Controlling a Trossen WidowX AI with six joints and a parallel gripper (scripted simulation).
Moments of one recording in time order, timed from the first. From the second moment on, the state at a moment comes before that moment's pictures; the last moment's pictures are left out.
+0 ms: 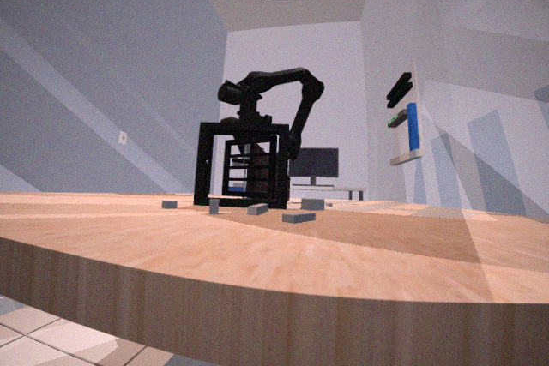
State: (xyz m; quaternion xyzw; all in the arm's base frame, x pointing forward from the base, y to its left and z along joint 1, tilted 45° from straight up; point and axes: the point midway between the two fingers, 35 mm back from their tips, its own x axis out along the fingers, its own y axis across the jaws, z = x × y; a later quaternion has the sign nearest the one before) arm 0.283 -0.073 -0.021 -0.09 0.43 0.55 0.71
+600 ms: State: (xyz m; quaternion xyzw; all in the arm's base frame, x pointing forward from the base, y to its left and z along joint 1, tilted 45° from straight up) arm 0.253 -0.047 0.002 0.02 0.50 0.48 0.72
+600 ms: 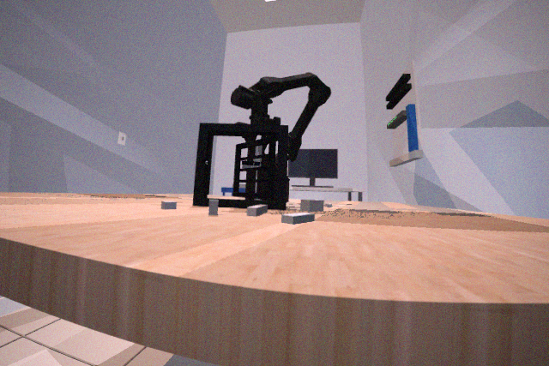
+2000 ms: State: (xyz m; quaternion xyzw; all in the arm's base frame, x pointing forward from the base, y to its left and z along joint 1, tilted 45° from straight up) arm 0.231 0.021 0.067 0.24 0.63 0.30 0.68
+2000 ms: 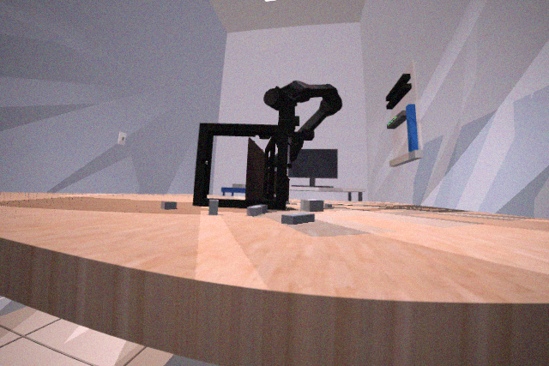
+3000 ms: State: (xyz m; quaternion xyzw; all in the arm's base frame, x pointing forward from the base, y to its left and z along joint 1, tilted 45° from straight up) arm 0.234 0.038 0.084 0.30 0.65 0.25 0.66
